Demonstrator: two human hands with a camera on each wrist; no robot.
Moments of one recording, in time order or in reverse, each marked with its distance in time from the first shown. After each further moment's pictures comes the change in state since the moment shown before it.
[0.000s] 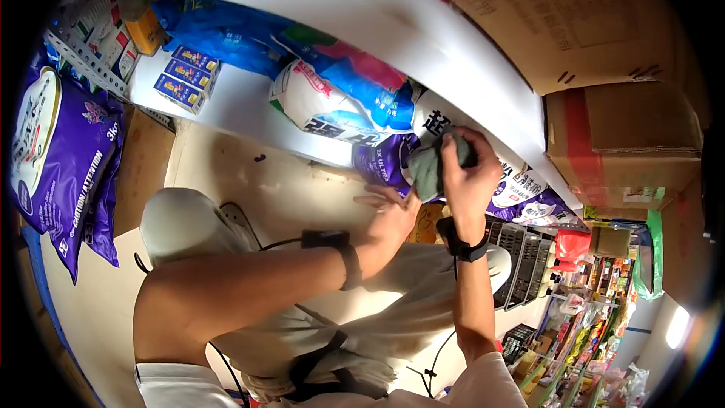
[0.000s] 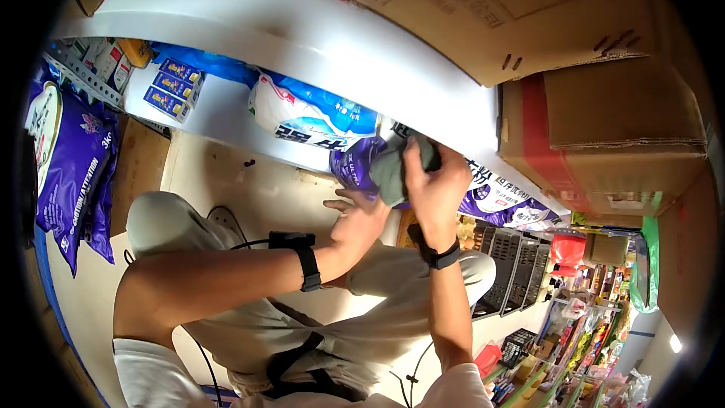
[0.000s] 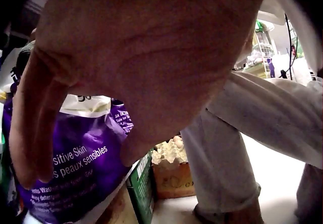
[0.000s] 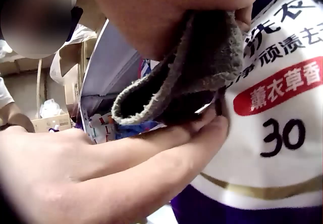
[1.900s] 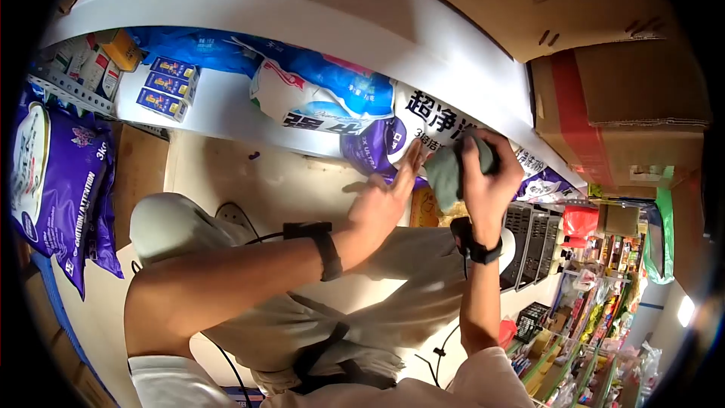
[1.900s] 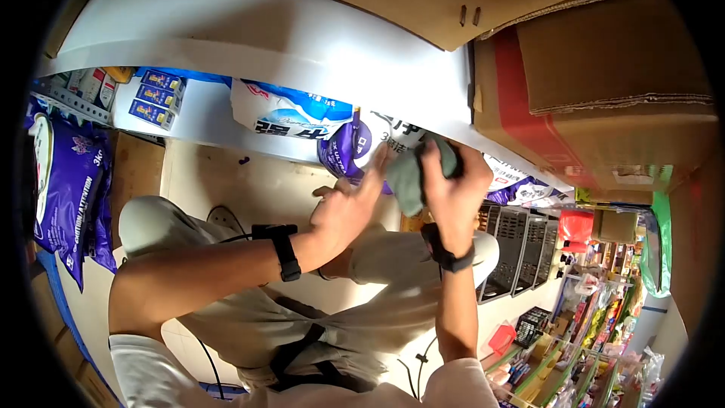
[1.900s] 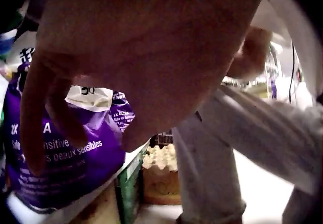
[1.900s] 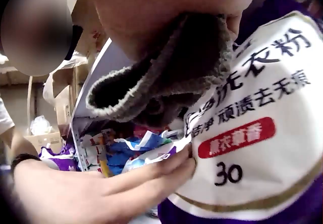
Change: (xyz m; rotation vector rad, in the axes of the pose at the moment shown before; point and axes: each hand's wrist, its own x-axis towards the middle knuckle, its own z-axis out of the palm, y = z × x) left_hand -0.004 -0.029 0.002 -0.149 0.313 -0.045; right_hand -0.015 0.021 -0.038 0.178 0.090 0.070
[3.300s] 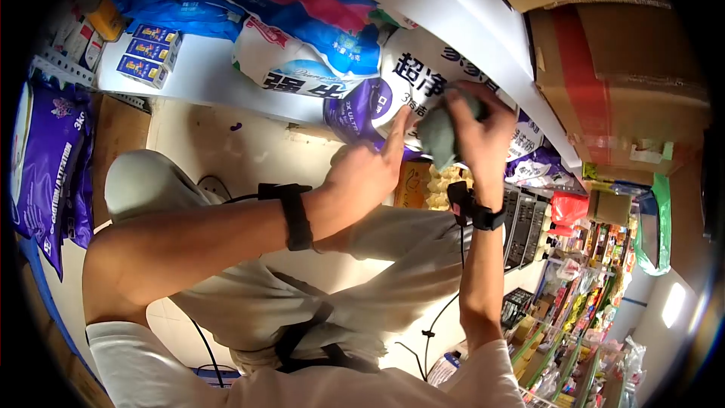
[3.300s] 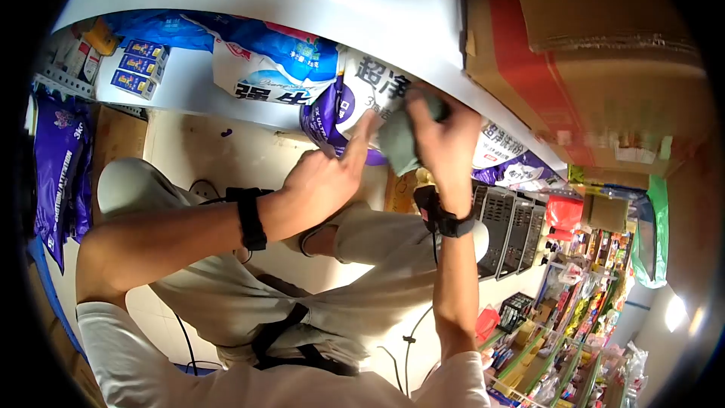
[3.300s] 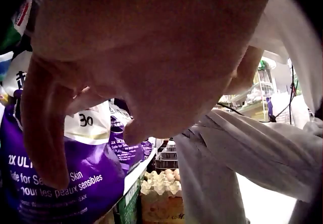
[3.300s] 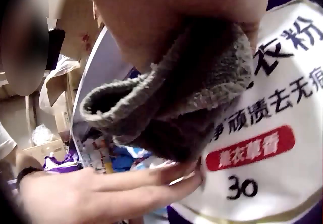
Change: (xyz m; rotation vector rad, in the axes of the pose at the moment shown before) left_hand 0.001 -0.024 -0.022 -0.173 0.021 0.159; right_hand 0.028 0.010 0.000 0.045 -0.214 0.005
